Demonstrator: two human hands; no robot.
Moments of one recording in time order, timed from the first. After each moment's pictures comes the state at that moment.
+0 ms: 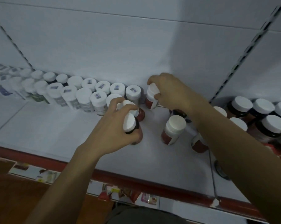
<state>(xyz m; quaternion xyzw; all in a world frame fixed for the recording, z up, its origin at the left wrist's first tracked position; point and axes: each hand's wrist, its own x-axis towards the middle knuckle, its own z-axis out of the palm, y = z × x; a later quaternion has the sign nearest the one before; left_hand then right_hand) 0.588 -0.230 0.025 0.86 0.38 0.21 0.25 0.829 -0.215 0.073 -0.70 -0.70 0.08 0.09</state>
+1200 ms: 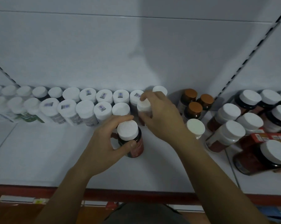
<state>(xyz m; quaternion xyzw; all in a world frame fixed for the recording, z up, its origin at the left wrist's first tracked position) 0.535 -0.184 0.003 0.83 0.24 0.28 0.42 0.734 -0.240 0.037 -0.75 -0.59 0.07 0.28</state>
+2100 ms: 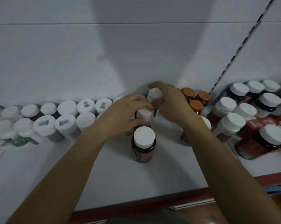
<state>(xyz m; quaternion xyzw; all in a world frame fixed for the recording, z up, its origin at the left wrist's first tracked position) 0.597 -0.091 0.035 0.95 0.06 0.16 0.25 0.769 -0.205 0.042 -0.82 -0.50 0.08 0.26</state>
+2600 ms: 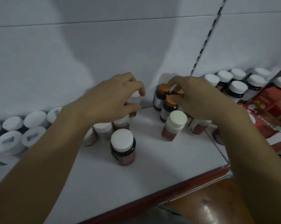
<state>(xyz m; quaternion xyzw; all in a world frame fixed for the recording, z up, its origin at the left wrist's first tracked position) 0.640 -0.109 0.105 0.99 0.02 0.06 0.13 0.801 -0.306 0.109 -0.87 -0.47 0.04 0.12</state>
